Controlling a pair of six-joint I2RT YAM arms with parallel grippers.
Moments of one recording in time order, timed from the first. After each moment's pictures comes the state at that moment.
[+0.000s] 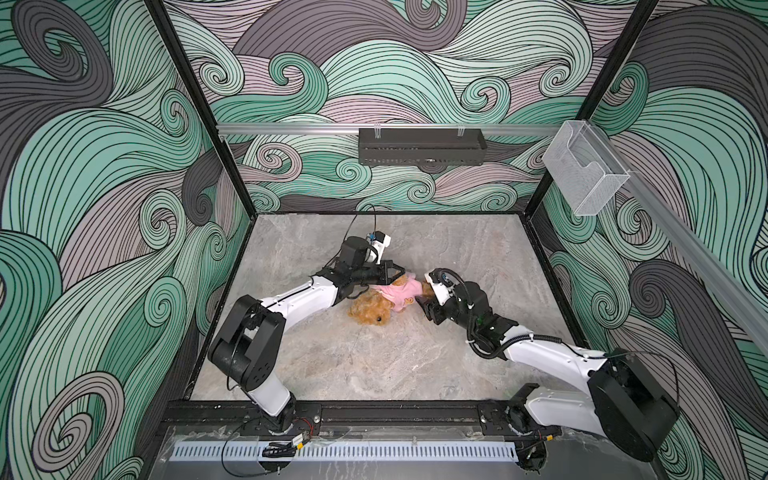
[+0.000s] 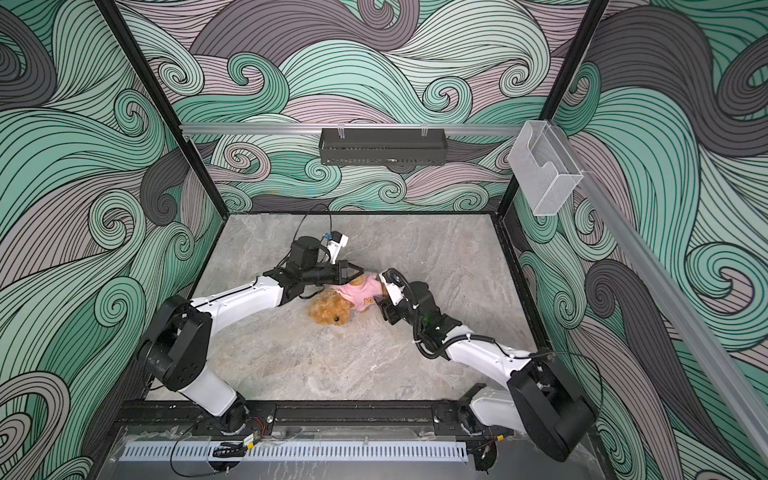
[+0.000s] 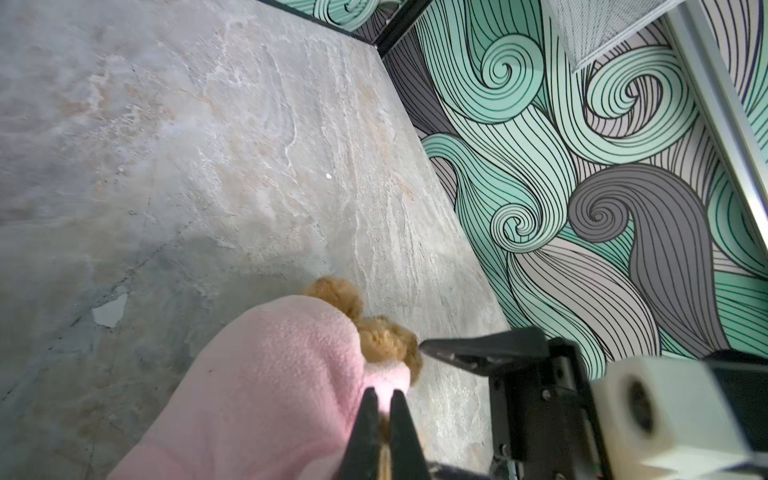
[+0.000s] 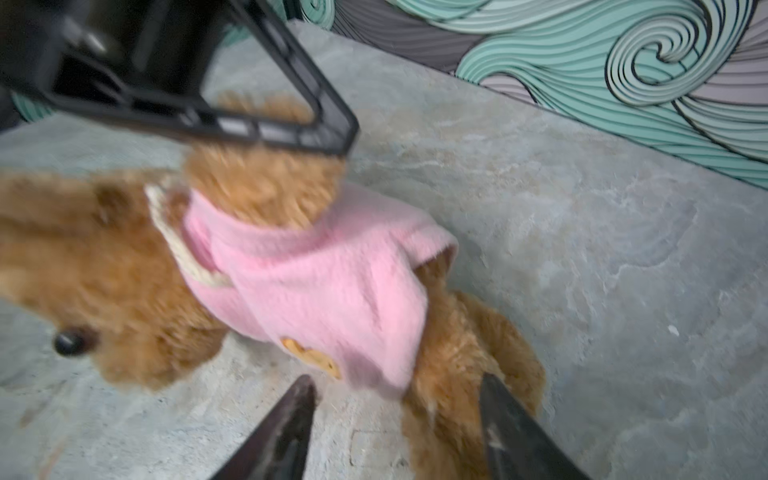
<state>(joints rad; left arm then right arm) -0.54 1.64 1.01 0.11 0.56 -0.54 0.64 1.23 0.52 0.28 -0.06 -0.06</state>
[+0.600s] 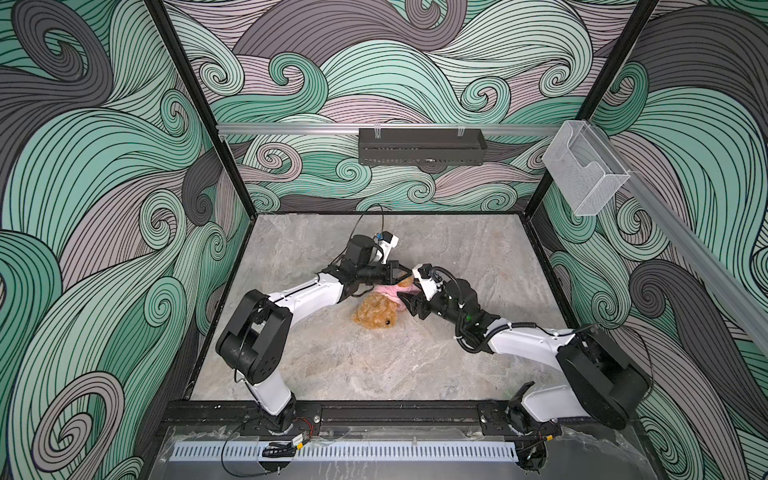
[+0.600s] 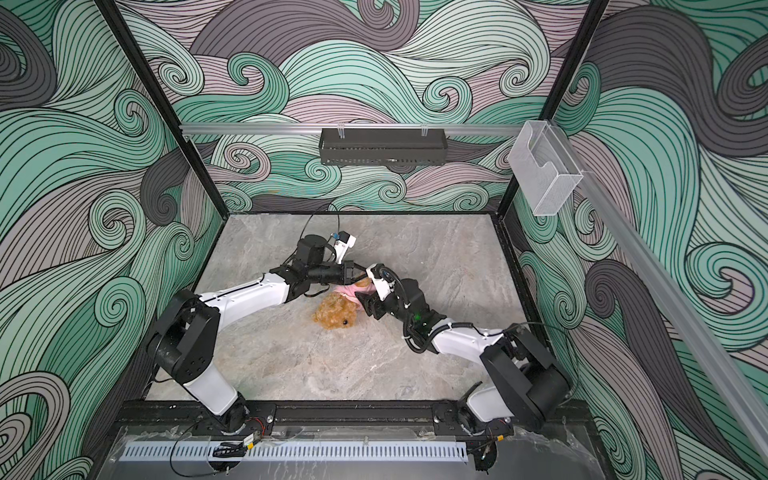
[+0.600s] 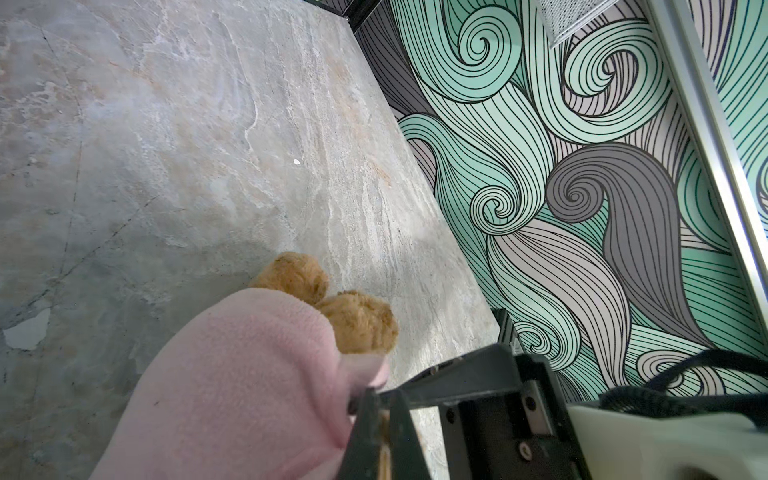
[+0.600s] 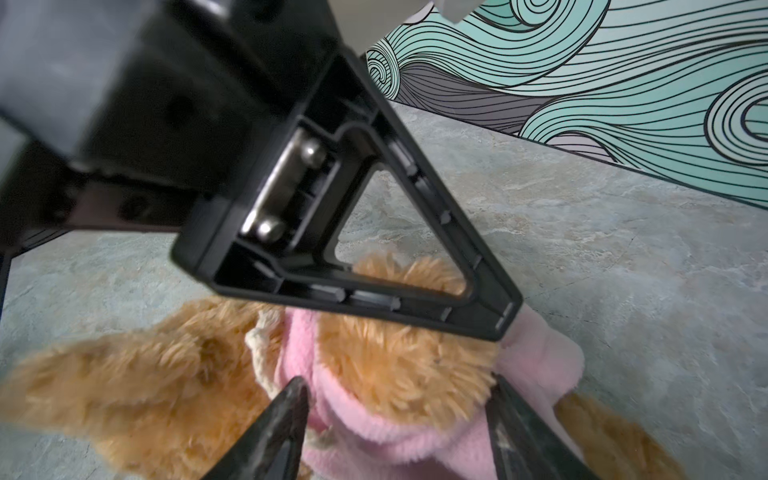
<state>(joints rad) -0.56 1.68 1.06 0.11 0.61 -0.55 0.69 1.45 0.55 0.61 -0.17 0.05</state>
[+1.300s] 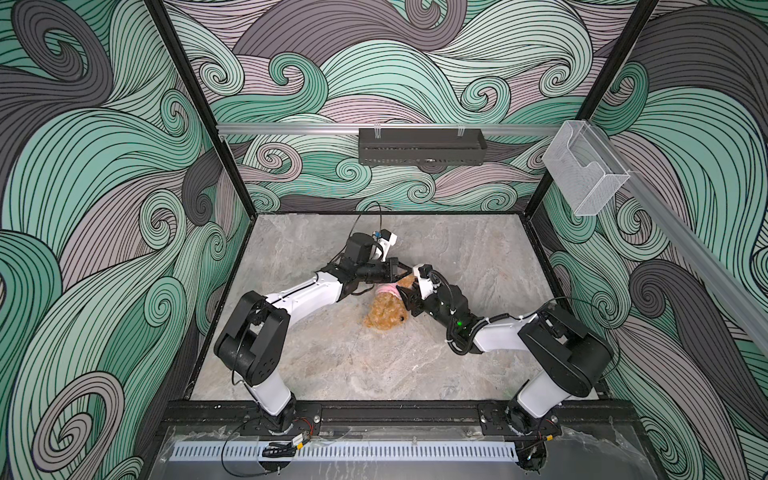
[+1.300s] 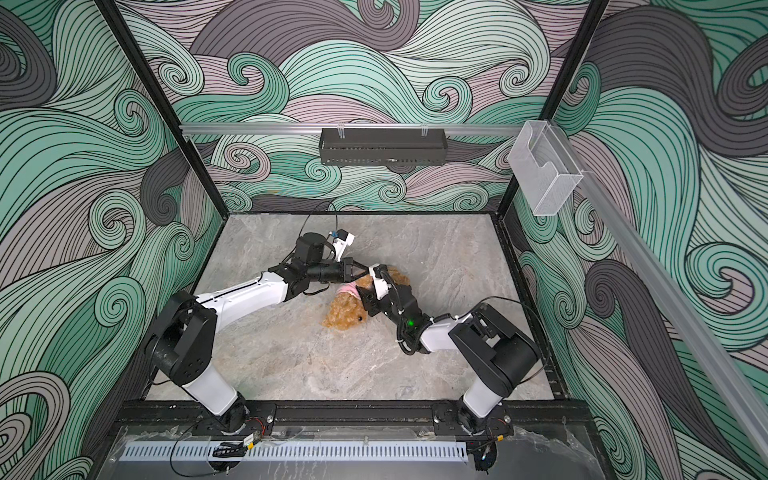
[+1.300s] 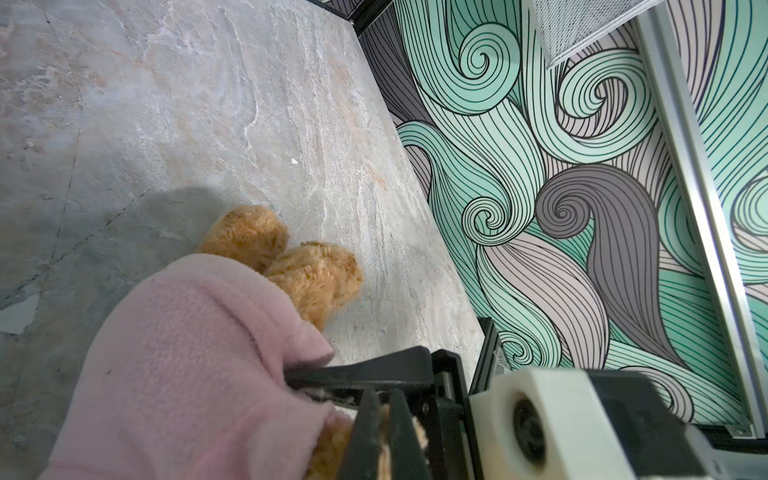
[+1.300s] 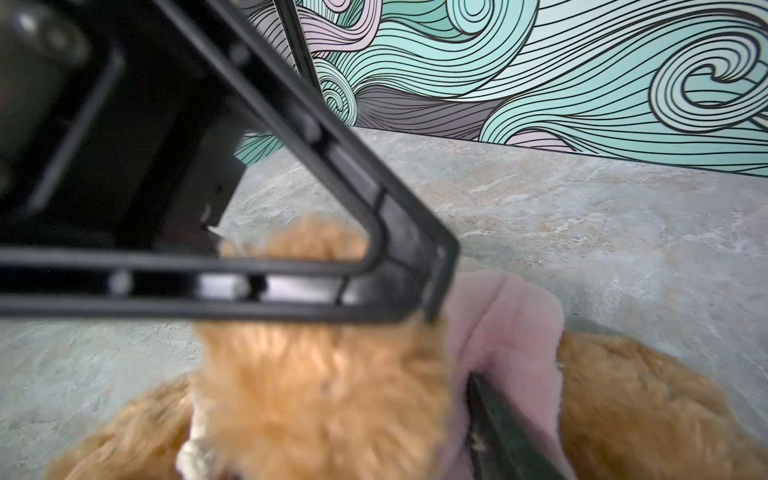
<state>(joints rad) -0.55 1.65 1.08 0.08 0.62 -0.65 0.71 1.64 0.50 0.90 0.01 0.15</state>
